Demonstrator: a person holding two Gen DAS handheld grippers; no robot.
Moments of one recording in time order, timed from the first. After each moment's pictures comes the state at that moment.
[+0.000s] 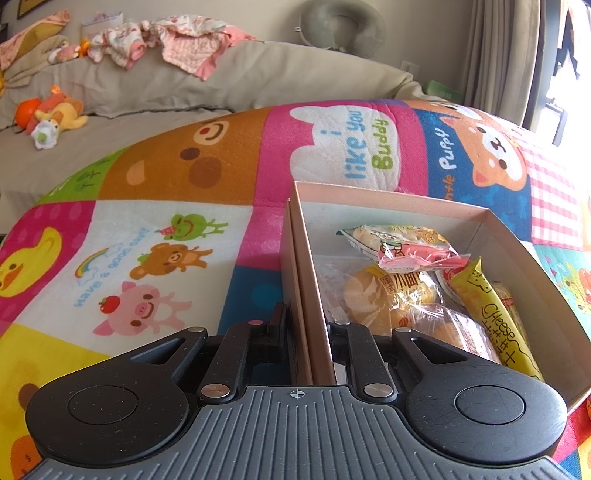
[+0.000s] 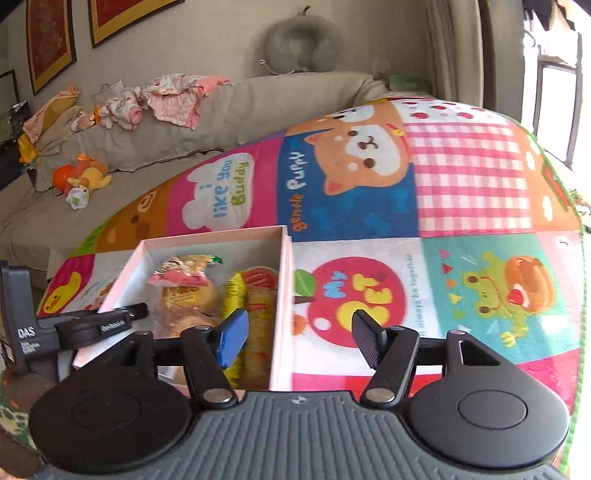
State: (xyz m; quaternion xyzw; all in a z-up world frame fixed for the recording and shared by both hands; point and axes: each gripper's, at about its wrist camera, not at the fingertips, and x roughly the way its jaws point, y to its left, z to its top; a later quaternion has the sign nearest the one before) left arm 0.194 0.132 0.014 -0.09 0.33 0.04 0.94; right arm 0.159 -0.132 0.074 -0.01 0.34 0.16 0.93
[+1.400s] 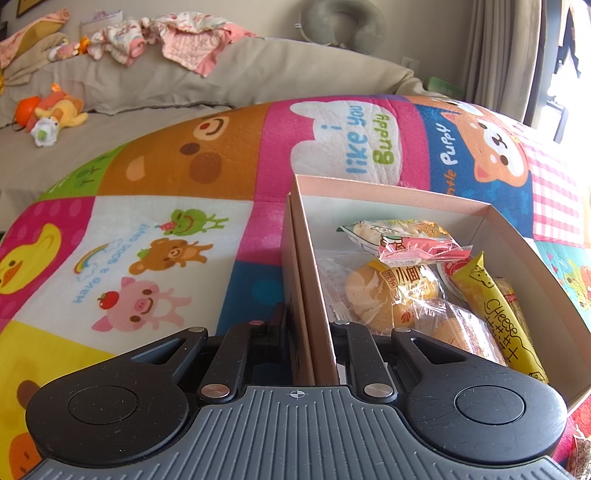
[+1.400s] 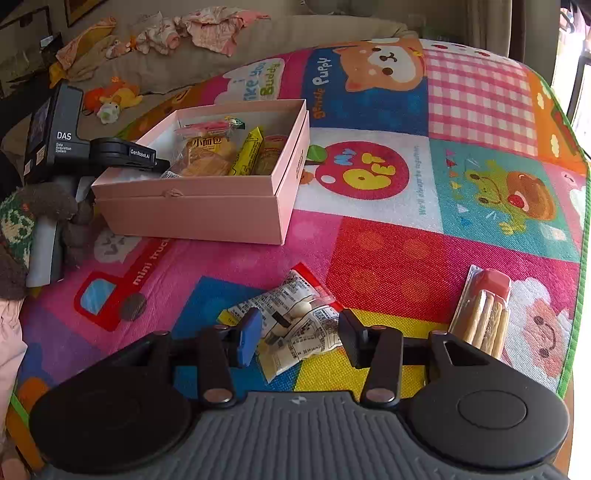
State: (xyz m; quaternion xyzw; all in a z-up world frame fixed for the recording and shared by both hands) left arm 0.195 0.132 0.011 -0.09 0.34 0.04 0.94; right arm 0.076 -0.166 0.015 -0.07 0.41 0.22 0.88
